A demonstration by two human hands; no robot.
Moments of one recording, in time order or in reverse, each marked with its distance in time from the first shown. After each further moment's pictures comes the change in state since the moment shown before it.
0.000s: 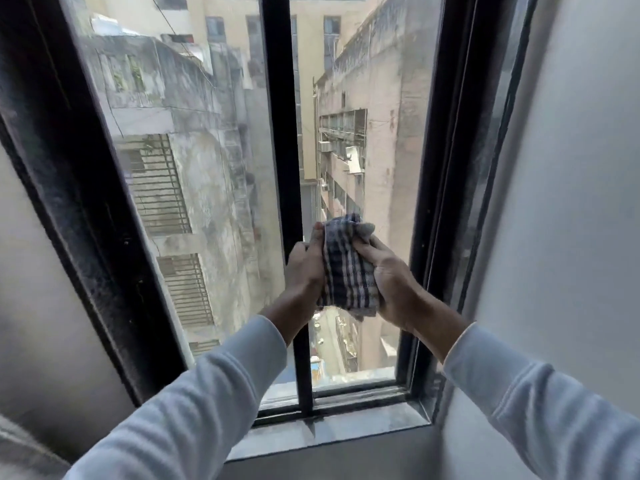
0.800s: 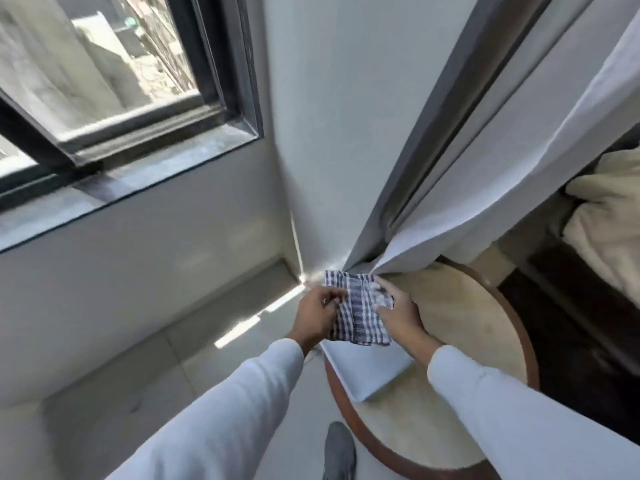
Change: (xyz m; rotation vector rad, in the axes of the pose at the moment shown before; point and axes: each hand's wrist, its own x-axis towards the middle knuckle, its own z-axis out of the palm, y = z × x) left_hand -0.371 -0.559 0.173 0.469 -0.845 -0.536; right_hand -0.460 0.440 -0.308 -0.629 0.875 0.796
